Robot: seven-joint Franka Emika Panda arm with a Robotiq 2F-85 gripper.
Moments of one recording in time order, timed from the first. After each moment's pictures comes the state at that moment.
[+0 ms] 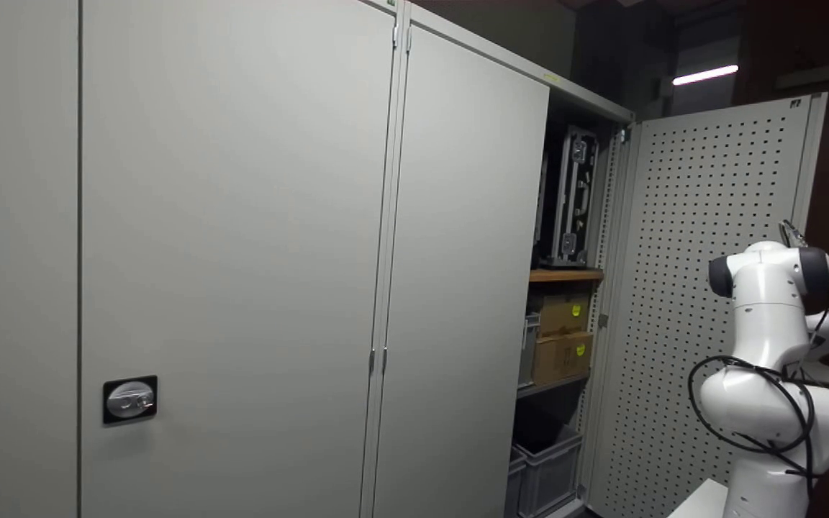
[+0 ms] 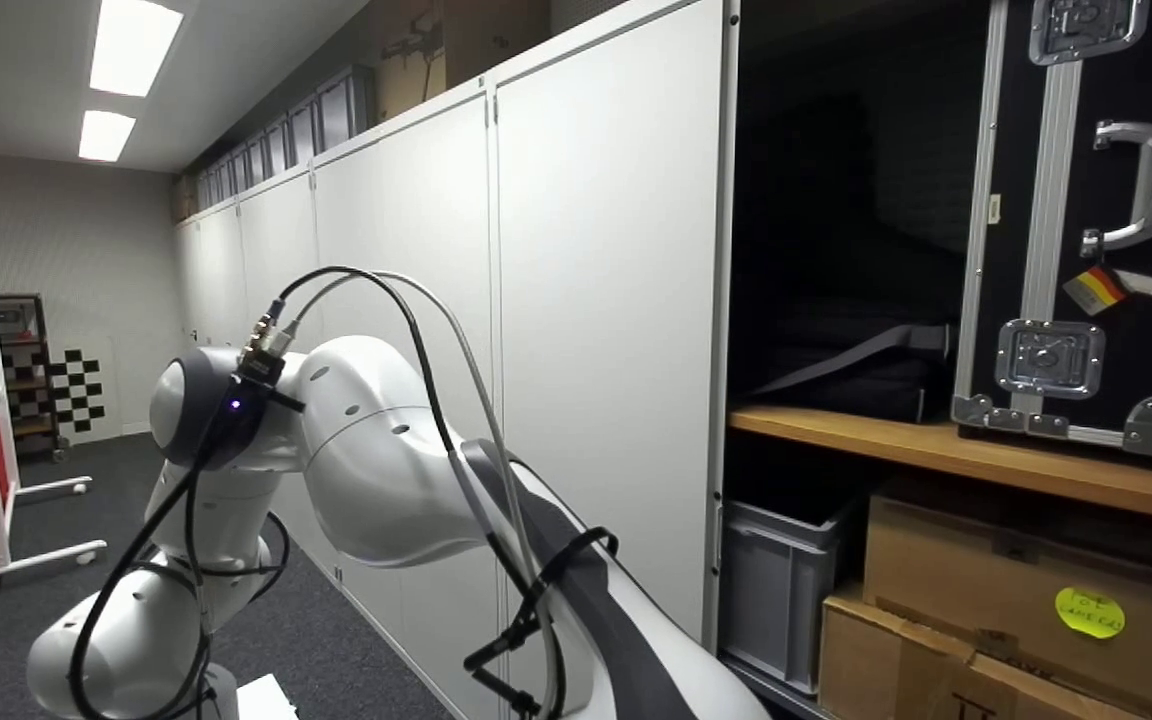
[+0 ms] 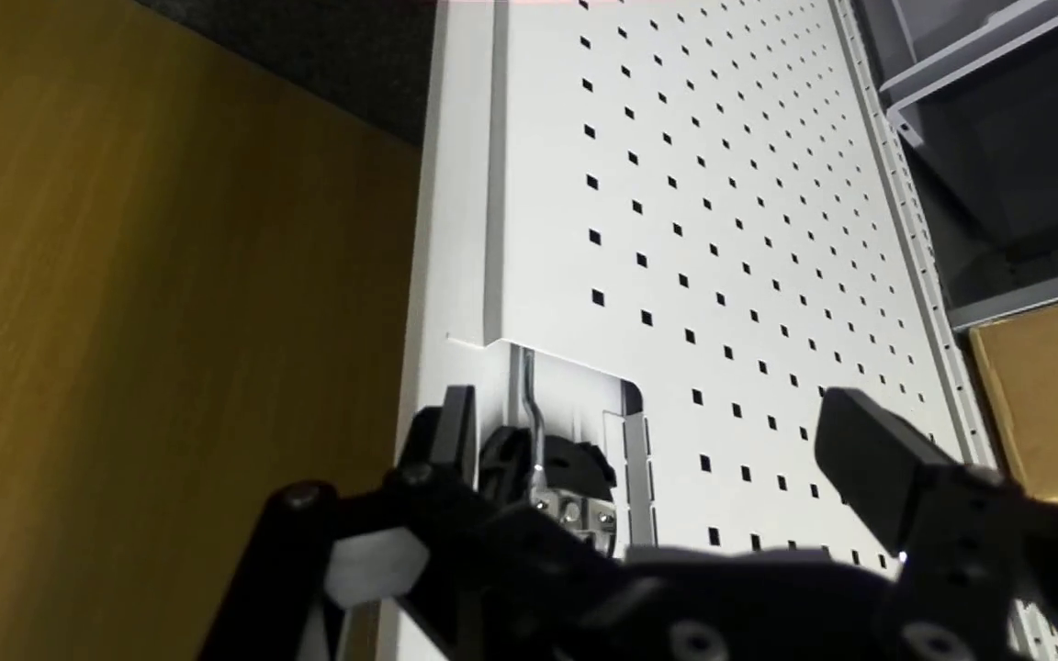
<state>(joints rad) -0.91 0.50 -0.59 -1.81 1.38 2.57 -1.59</state>
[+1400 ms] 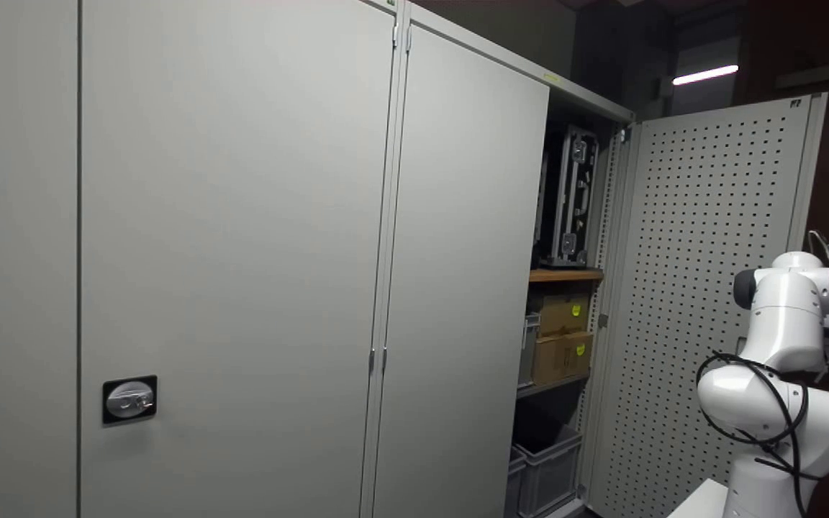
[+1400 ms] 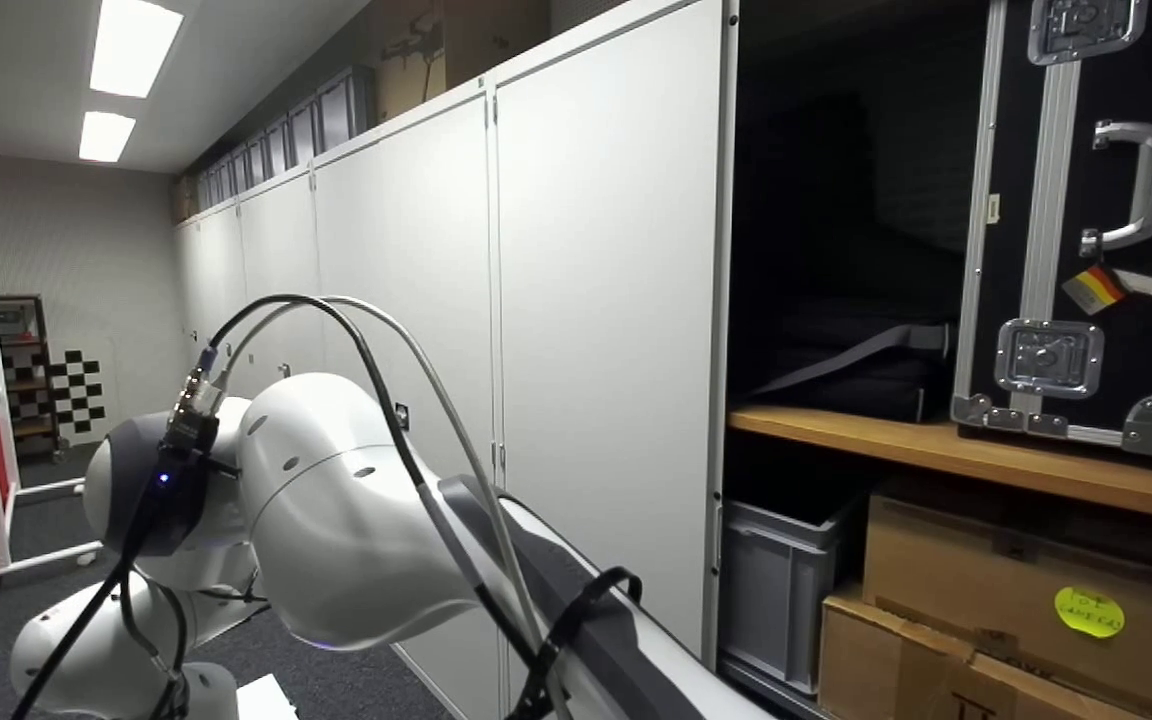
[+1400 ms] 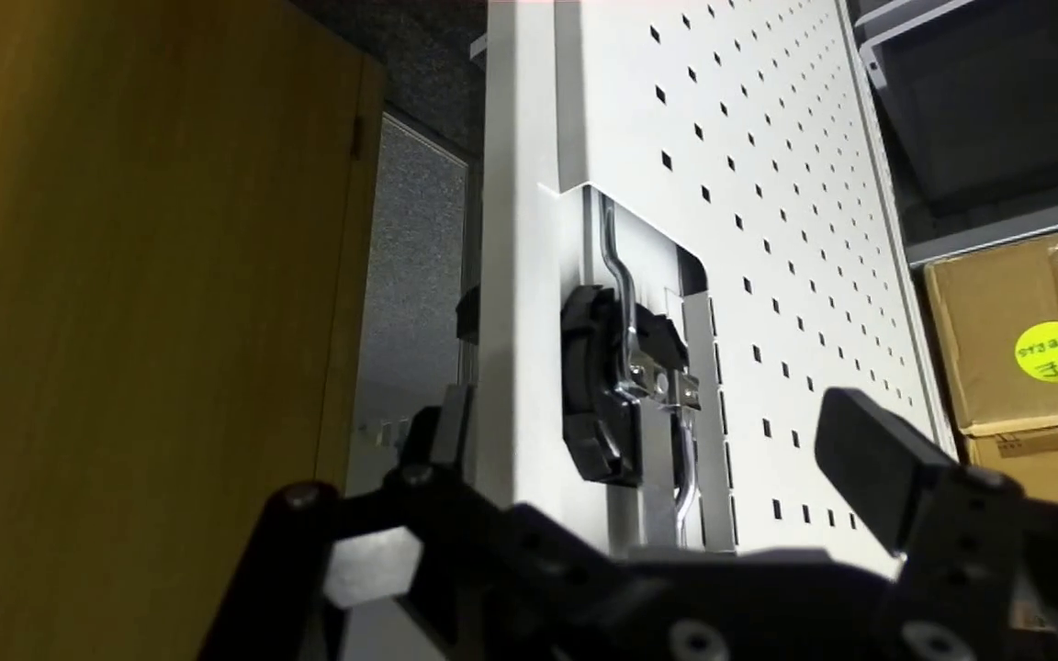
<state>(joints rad) -1.27 0.63 -0.30 -1.48 1.23 2.42 -1.59</state>
